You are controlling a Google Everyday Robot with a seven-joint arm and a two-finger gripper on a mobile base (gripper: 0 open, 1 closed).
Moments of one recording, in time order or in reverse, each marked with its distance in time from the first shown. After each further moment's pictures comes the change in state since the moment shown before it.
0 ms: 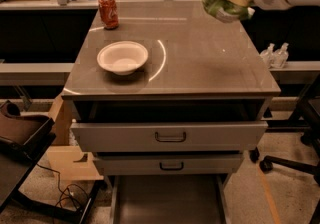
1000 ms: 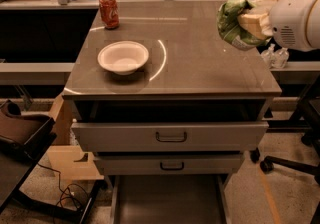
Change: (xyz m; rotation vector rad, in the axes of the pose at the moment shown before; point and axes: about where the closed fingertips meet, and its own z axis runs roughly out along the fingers) arm 0.048 0.026 -0.058 0.081 0.026 0.032
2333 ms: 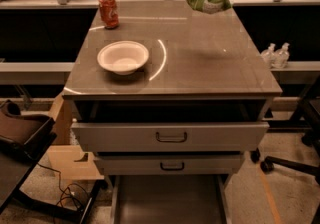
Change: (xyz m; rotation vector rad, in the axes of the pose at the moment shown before) arm -0.068 -0.022 0.123 -0.199 0.071 -0.197
